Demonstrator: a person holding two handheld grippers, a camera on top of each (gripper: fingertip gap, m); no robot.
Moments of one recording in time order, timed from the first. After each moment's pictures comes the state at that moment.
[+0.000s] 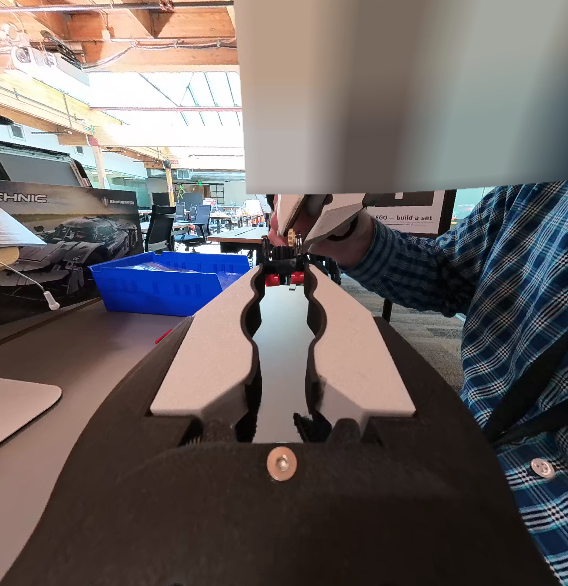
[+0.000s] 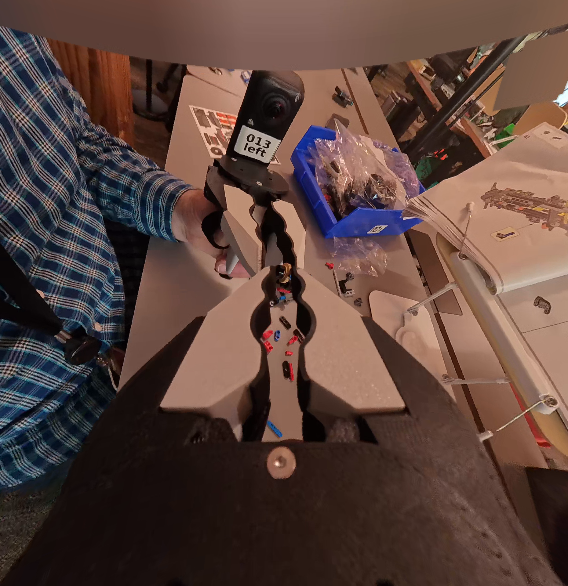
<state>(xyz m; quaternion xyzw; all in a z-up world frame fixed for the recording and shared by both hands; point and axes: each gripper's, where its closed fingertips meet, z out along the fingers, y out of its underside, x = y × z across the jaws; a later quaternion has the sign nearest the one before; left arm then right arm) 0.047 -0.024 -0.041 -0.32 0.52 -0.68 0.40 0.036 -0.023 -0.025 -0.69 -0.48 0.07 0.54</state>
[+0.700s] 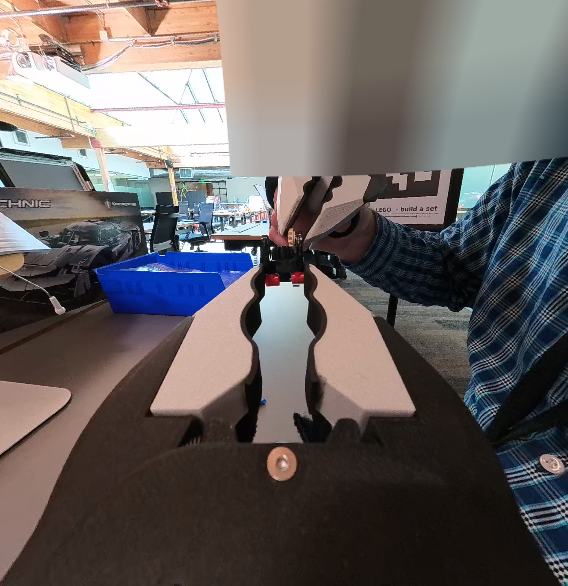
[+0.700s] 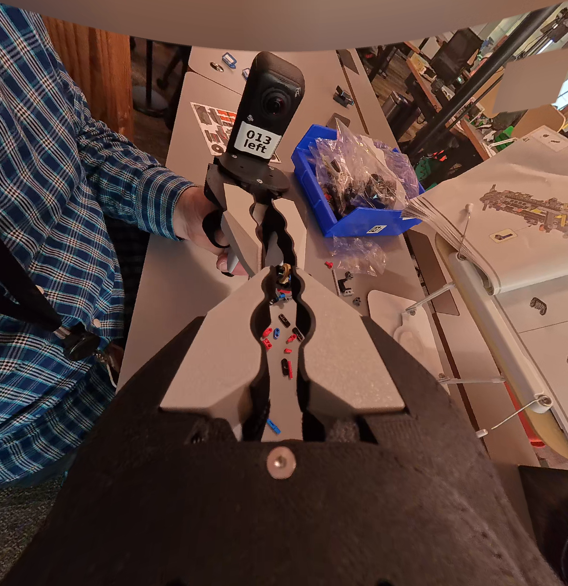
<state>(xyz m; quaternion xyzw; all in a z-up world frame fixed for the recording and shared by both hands) 0.048 -0.026 -0.041 -0.32 0.53 -0.67 0.41 0.037 -0.026 -0.025 -0.69 -0.48 0.06 0.53</state>
